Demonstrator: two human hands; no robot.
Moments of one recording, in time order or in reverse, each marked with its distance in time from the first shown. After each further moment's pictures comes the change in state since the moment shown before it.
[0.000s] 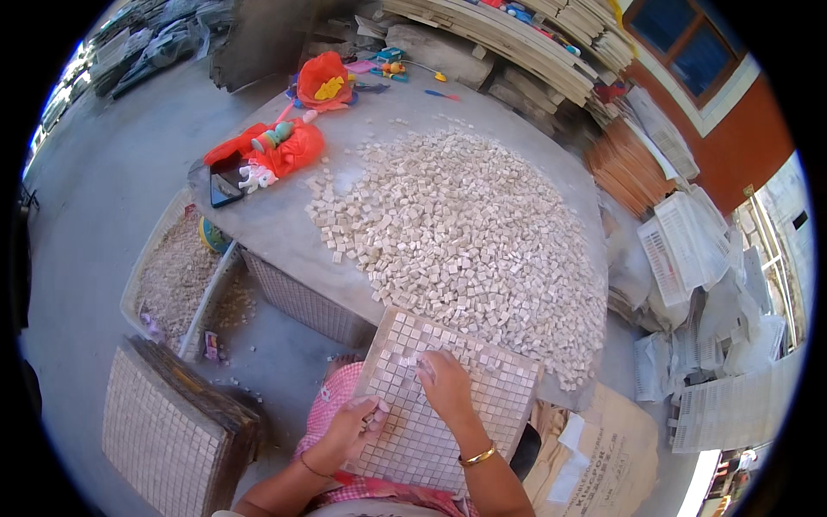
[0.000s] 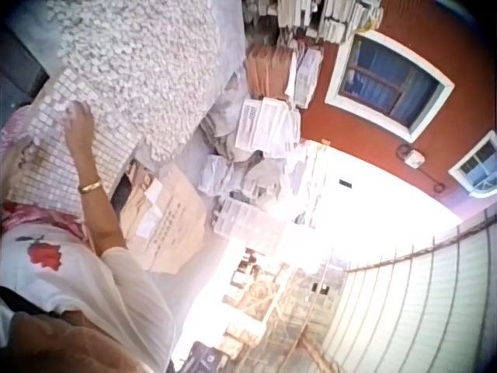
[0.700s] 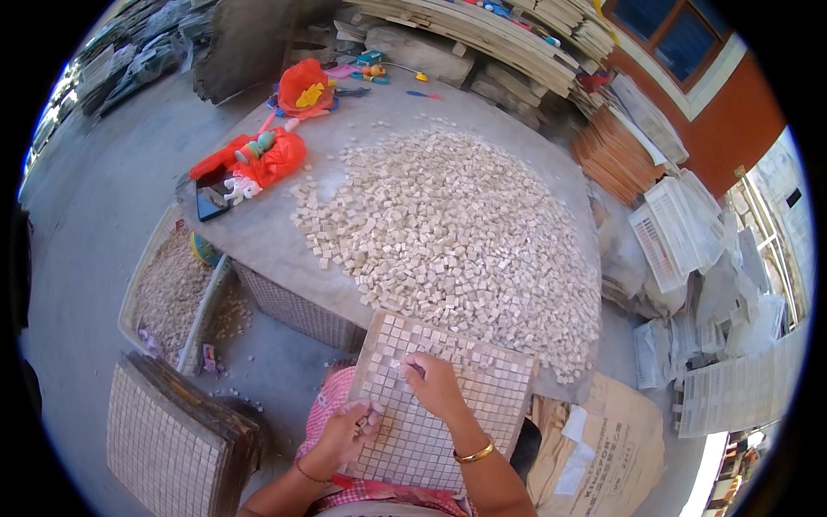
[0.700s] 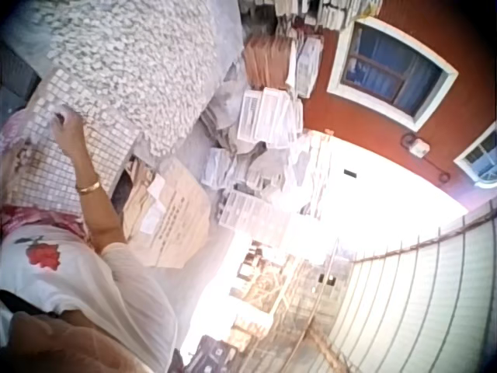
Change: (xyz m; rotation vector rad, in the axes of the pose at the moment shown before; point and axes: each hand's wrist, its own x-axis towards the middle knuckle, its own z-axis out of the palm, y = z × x) left_hand -0.001 0.000 0.000 0.002 -0.011 0.048; right_hand 0.004 -0.013 -0.008 0.268 -0.135 0.125
